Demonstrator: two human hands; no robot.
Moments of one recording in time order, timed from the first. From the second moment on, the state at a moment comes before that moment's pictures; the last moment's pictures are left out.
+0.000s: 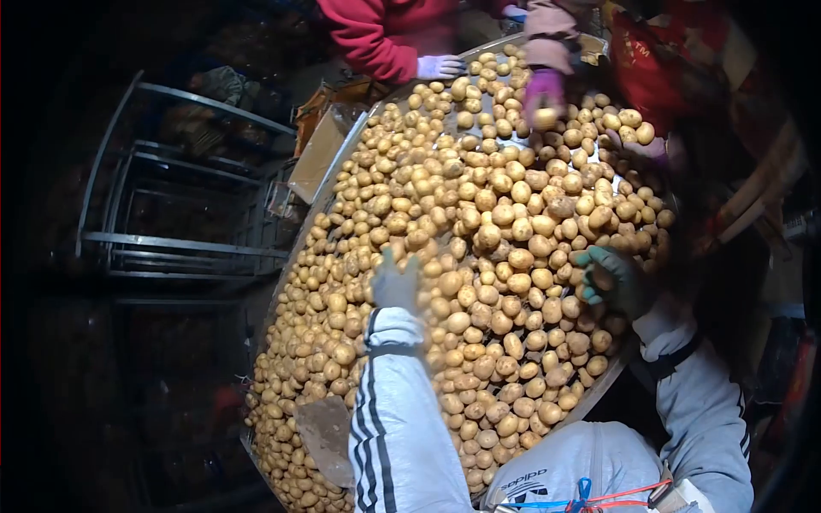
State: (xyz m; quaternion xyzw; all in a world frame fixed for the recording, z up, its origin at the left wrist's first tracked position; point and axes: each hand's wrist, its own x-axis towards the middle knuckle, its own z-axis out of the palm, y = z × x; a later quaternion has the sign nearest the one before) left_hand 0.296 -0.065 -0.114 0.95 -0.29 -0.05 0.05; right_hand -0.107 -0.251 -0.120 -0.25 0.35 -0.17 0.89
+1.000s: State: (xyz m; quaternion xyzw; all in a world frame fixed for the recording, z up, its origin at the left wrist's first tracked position) left_hand 0.208 -0.003 -0.103 0.93 -0.30 -0.20 -0.06; right_hand -0.186 -0.137 -0.107 -0.33 0.34 -0.02 0.88
